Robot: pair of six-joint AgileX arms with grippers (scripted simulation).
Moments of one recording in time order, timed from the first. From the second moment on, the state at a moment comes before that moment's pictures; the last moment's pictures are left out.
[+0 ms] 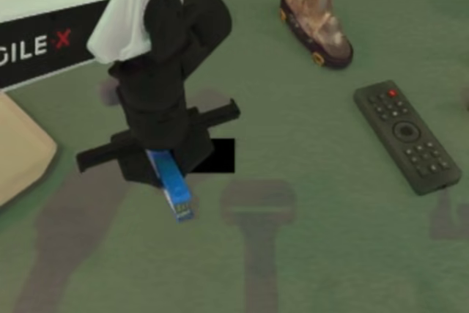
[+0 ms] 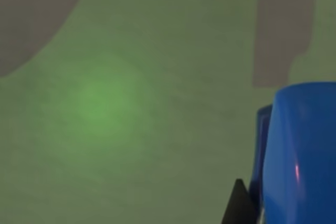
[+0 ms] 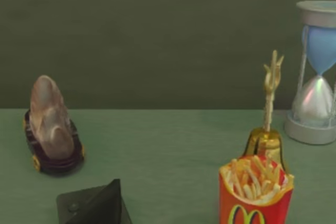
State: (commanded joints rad) left arm -0.60 1.87 1.45 -1.16 0.00 -0.99; right arm 0.00 0.00 0.00 0.00 0.00 0.00
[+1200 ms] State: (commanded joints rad) left arm -0.47 2.28 2.09 -1.39 0.00 -2.02; right arm 0.00 0.00 0.00 0.00 0.00 0.00
